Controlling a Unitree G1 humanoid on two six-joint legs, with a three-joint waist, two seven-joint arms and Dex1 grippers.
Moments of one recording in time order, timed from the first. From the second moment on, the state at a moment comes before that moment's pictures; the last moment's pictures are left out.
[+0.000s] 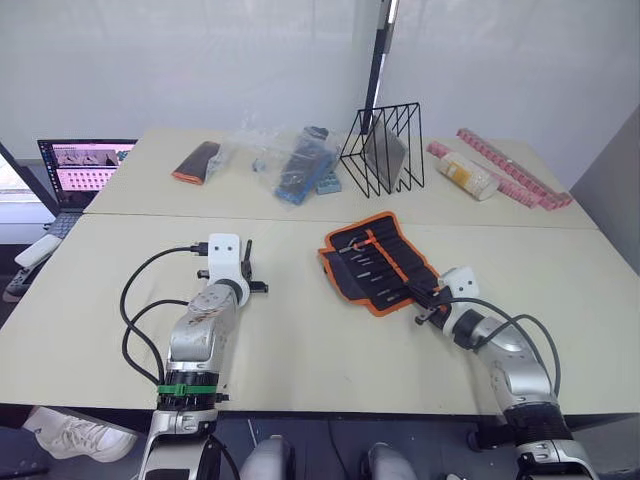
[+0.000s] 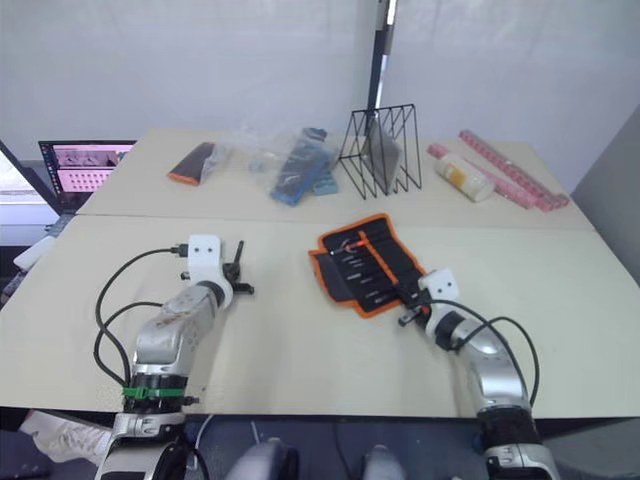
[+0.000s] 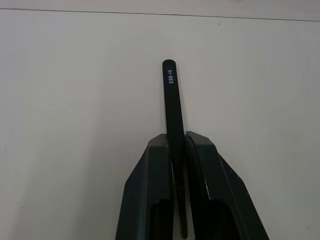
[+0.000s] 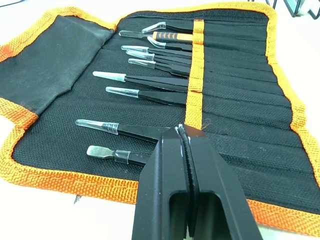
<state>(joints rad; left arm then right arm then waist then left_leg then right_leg) -0.46 0.17 0.13 0.03 -0.12 0.70 -0.03 -0.30 -0.42 -0.05 0.30 0.23 0.03 0.68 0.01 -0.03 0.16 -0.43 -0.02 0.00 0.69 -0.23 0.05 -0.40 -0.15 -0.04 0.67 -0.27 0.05</state>
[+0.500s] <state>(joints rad) -0.50 0.42 -0.08 -0.11 -0.26 0.66 -0.60 -0.28 -0.42 -0.07 0.27 0.24 0.04 0.67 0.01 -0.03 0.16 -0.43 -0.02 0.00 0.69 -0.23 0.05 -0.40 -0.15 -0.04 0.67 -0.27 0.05</state>
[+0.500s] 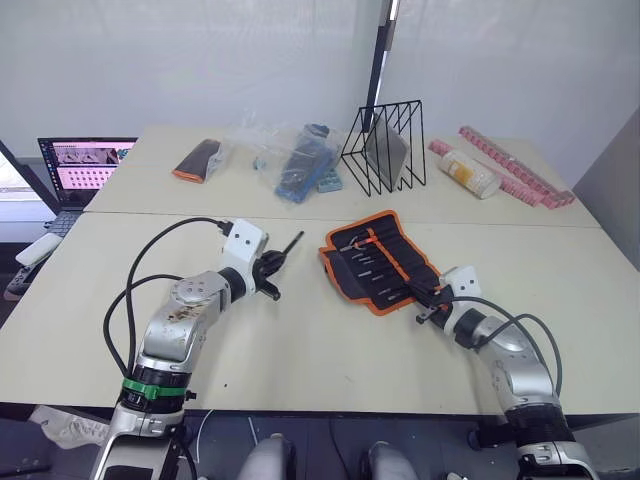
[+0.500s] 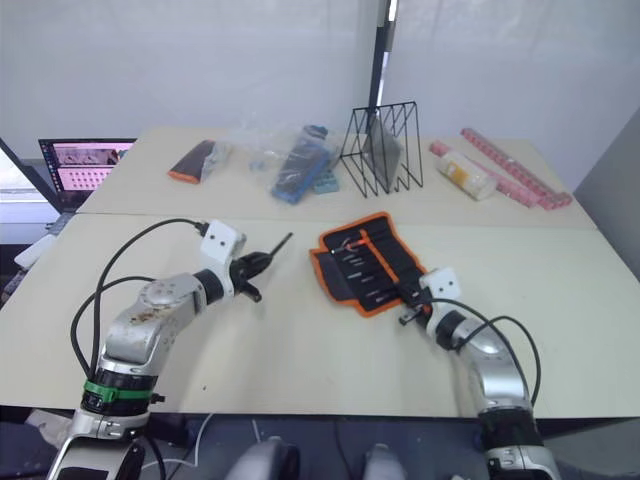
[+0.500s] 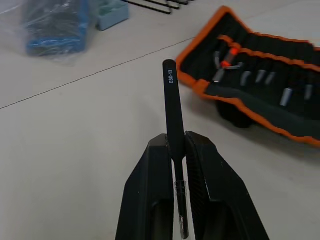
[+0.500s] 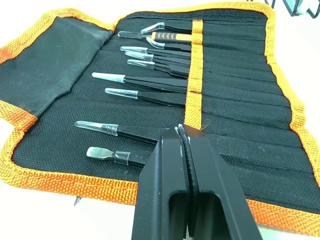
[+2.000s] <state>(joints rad) -1.11 0.02 -0.40 0.88 0.01 0.41 -0.83 -0.23 -0.41 -0.07 0.21 0.22 0.03 0.60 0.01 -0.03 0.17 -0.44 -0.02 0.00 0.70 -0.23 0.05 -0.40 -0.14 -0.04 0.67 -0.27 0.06</state>
